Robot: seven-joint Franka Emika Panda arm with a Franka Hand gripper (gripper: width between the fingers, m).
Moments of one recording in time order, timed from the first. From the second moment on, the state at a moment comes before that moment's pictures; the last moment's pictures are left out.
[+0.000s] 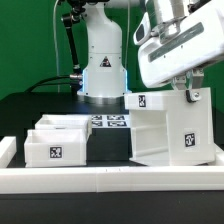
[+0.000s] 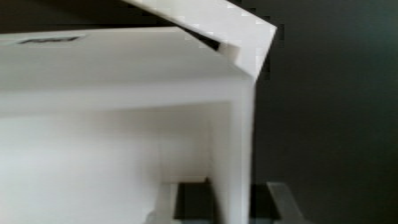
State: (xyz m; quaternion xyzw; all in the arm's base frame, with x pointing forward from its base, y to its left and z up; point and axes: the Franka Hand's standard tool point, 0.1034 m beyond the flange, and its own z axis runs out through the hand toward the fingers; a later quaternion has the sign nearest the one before) arm 0.608 0.095 0.120 -0.80 0.56 -0.12 0.17
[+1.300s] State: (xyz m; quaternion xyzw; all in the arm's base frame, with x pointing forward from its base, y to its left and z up) arm 0.627 0.103 0.118 -0.70 0.68 -0.09 0.20
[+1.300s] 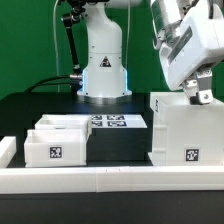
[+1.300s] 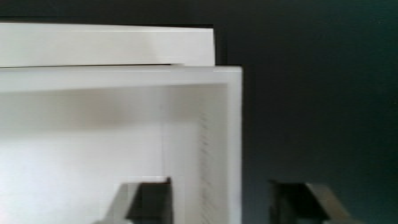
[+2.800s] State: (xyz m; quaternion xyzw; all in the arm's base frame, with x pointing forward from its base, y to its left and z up) arm 0.595 0.085 0.149 -0.96 0.23 -0.07 0.10
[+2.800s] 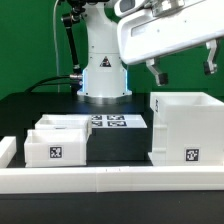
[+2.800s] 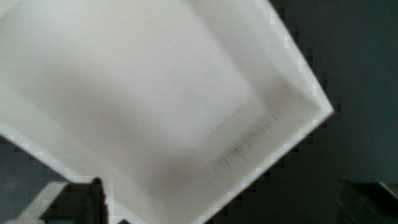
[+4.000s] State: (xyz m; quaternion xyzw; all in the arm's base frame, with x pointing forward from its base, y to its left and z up) arm 0.575 -0.002 0.135 -0.99 -0.11 -0.08 0.00
